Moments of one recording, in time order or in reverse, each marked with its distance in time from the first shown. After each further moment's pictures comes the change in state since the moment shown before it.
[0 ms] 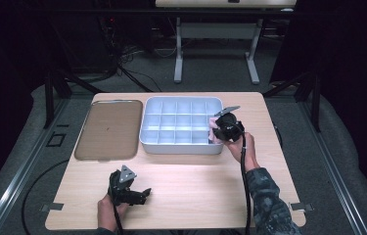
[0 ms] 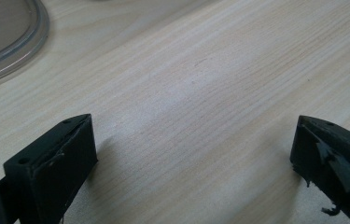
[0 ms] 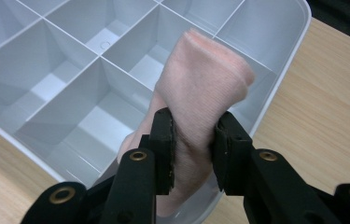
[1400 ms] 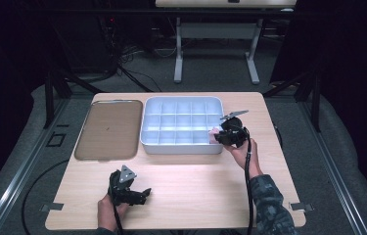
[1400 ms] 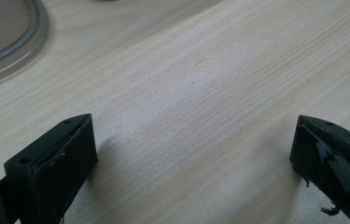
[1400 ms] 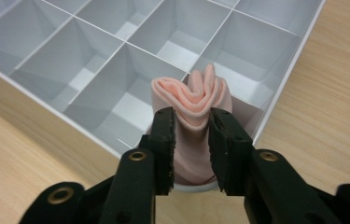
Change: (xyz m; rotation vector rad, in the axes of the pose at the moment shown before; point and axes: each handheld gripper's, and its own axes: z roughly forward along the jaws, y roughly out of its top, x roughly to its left) left arm 0.000 0.000 0.000 -0.001 0.000 0.000; right arm -0.004 -0.019 -0.009 -0.002 0.118 0.116
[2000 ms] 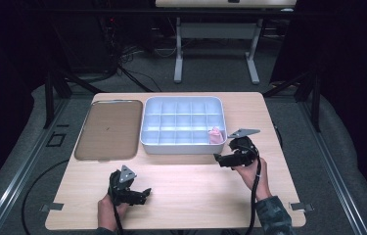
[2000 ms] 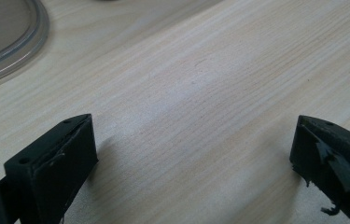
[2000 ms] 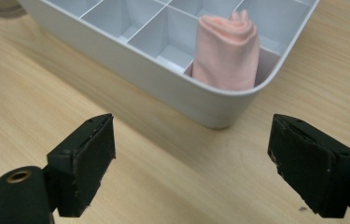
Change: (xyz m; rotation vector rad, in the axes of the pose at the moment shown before) left arm 0.000 0.000 0.000 -0.001 0.000 0.000; right arm 0.023 -0.050 -0.042 -0.055 0.017 -0.040
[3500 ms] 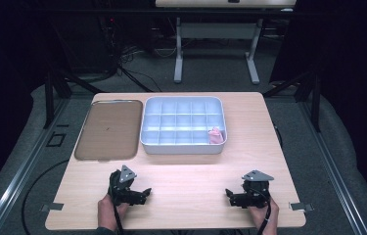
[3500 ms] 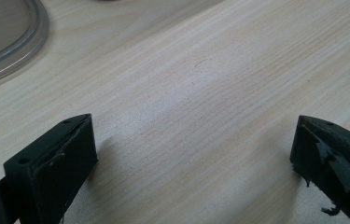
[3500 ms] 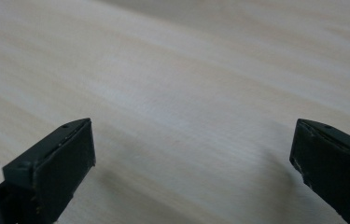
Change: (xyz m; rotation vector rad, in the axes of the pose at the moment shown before) left arm 0.000 0.000 0.000 0.002 -0.004 -0.005; right arm 0.009 -0.131 0.000 -0.040 -0.078 0.088
